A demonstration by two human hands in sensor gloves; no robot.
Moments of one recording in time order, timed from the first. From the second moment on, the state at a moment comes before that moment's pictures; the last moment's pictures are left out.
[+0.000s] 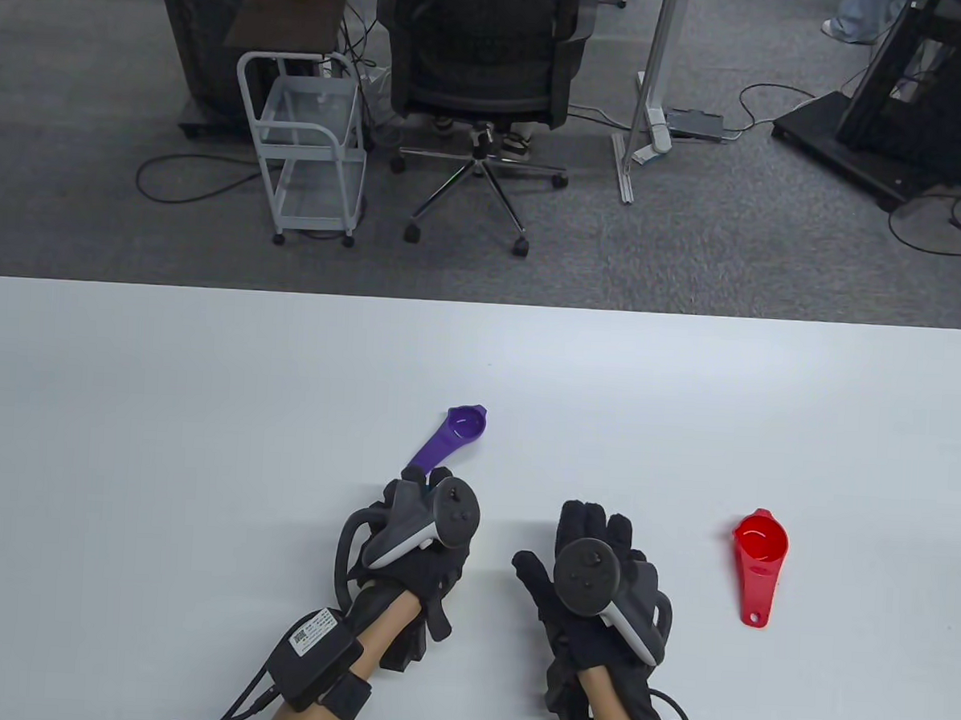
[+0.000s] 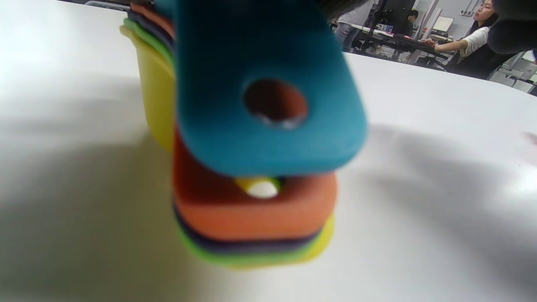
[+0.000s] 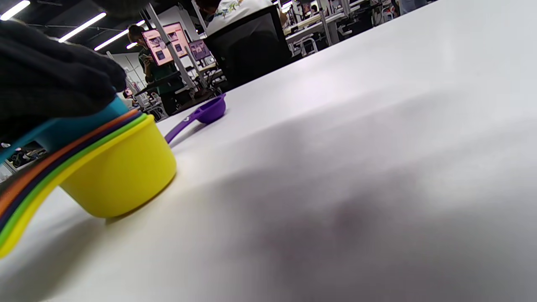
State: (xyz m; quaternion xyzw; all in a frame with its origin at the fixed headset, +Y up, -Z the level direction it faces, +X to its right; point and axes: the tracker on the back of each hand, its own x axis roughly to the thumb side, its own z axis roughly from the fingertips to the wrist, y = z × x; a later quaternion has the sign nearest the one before) left_hand -0.096 -0.709 -0.362 -0.17 -0.11 0.05 0.98; right_hand 0.100 -0.723 -0.300 0.01 0.05 0.97 0.23
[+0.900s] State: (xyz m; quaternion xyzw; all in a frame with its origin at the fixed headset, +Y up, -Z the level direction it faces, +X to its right) left_hand -0.243 -0.691 -0.329 -0.04 -0.10 -0.01 0.99; right_hand 0.114 -0.721 -0.315 -0.04 0.03 1.00 0.07
